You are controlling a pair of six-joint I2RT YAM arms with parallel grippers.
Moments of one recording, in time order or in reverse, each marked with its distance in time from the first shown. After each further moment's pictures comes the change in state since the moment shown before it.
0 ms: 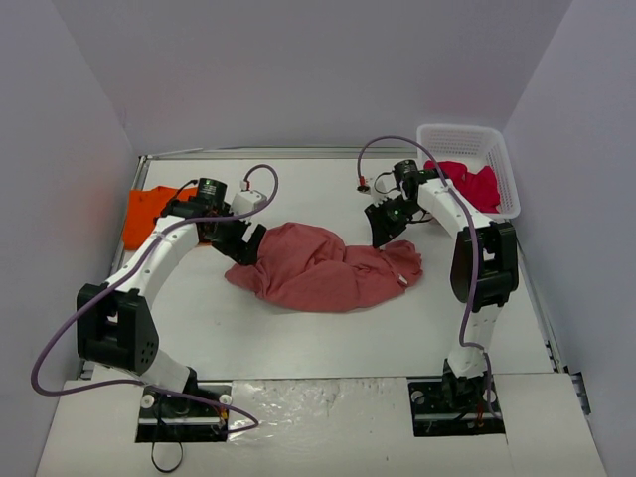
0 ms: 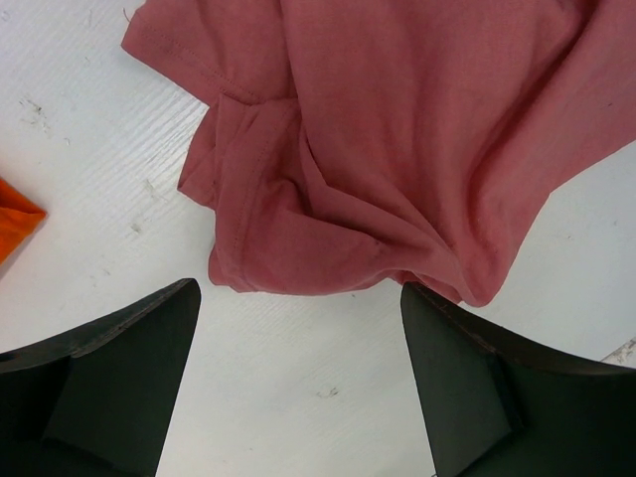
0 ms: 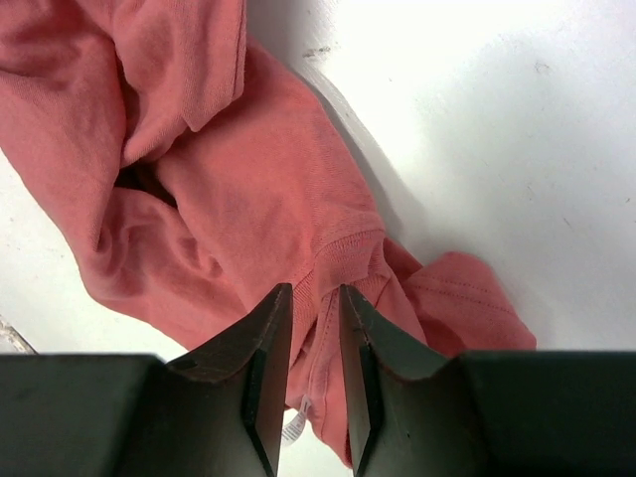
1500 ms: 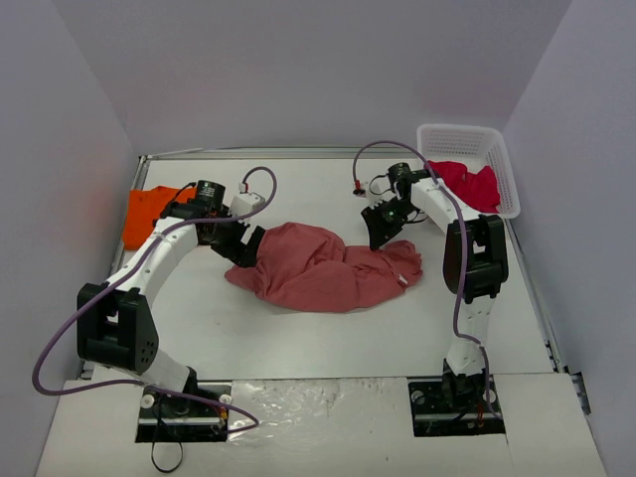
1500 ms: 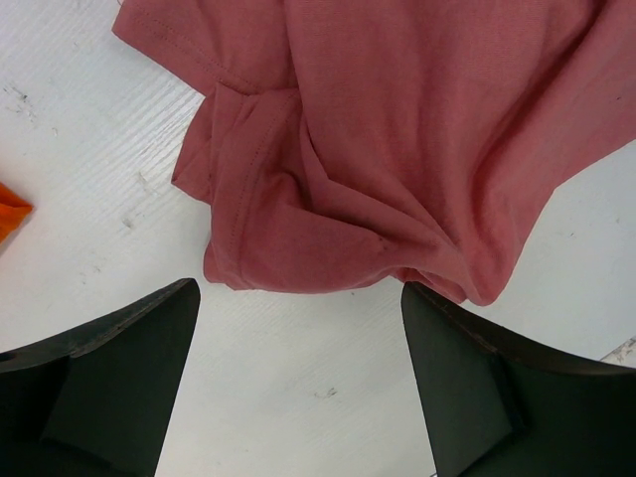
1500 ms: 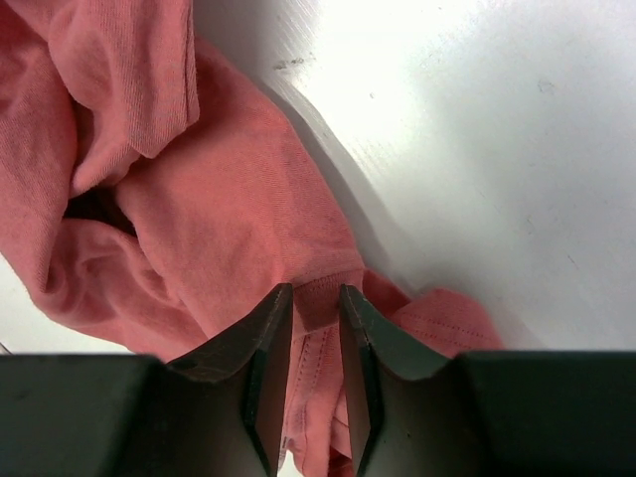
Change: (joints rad) left arm 0.015 0.000 -0.029 0.013 0.012 0.000; right arm 0.007 0.098 0.049 0.000 0.011 -0.004
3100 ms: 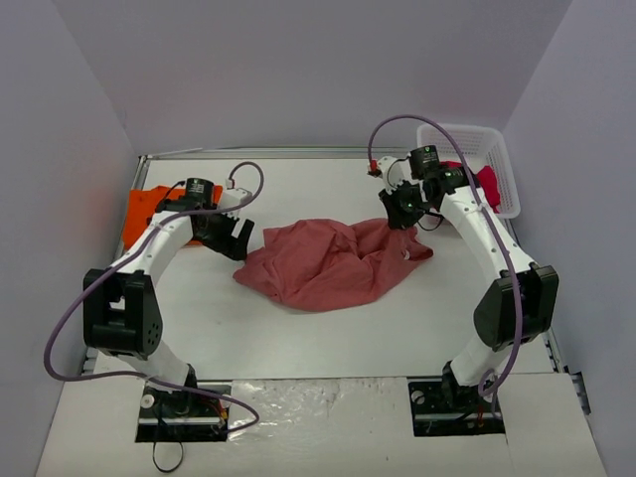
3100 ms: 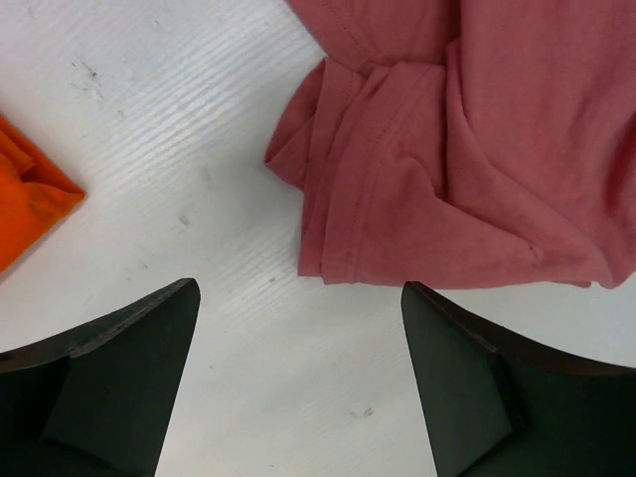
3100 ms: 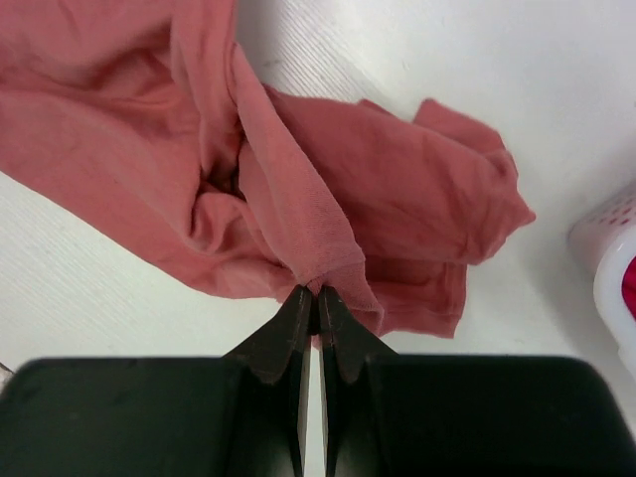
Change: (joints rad) left arm 0.084 0.071 -0.005 0.063 -0.013 0.000; right arm 0.029 -0.423 -0.072 -0.001 0.168 0.039
